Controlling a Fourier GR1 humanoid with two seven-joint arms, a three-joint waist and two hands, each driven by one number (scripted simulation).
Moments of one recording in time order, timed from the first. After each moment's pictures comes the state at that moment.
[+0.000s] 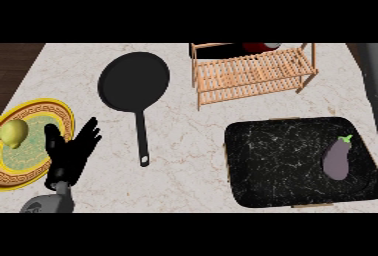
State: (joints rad) left arm -0.07 0.16 0.09 -1.34 0.10 -0.02 0.30; right arm -1.40 -0.36 -0.35 -0.60 0.56 0.08 0.15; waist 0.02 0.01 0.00
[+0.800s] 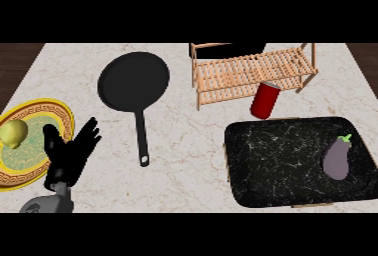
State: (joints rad) left arm -0.06 0.16 0.09 -1.35 0.10 -0.03 0.30; right arm -1.44 -0.50 -0.56 -0.55 0.38 -0.09 0.20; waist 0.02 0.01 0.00
